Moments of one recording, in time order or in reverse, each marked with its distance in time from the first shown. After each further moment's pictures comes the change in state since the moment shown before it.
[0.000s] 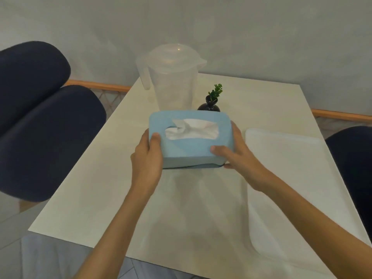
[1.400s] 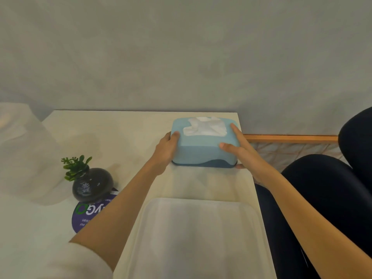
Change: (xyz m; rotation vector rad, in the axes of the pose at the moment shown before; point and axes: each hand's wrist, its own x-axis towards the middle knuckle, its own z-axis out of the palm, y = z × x) left_hand 0.167 0.072 0.428 0.071 -0.486 -0.091; right_hand 0.174 0.097 -0.375 0.011 0.243 0.171
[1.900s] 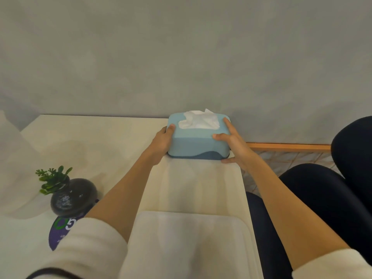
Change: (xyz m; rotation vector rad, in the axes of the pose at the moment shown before) left_hand 0.055 0.020 0.012 -0.075 -0.034 0.023; right_hand 0.056 -0.019 -0.013 0.092 0.016 0.121
